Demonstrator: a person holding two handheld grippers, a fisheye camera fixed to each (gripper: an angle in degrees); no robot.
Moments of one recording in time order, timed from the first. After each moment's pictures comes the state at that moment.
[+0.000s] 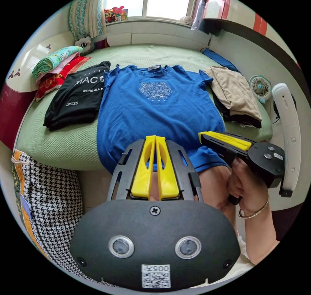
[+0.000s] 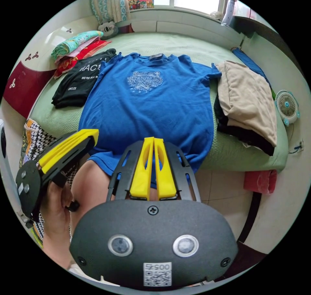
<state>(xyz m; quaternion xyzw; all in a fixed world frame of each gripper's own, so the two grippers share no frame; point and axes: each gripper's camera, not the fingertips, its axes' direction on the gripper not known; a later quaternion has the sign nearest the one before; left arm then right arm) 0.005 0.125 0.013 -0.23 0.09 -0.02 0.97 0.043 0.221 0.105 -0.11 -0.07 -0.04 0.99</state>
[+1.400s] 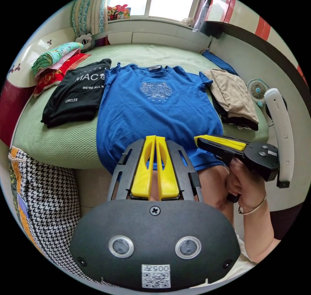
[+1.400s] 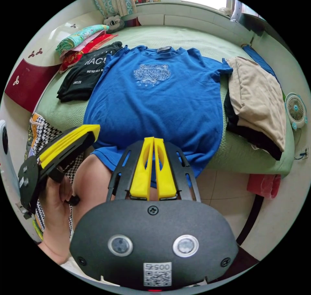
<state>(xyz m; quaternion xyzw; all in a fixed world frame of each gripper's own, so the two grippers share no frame) -0.079 0.050 0.037 -0.23 0.10 -0.03 0.97 0.081 0.160 0.126 -0.13 -0.09 -0.06 0.98</state>
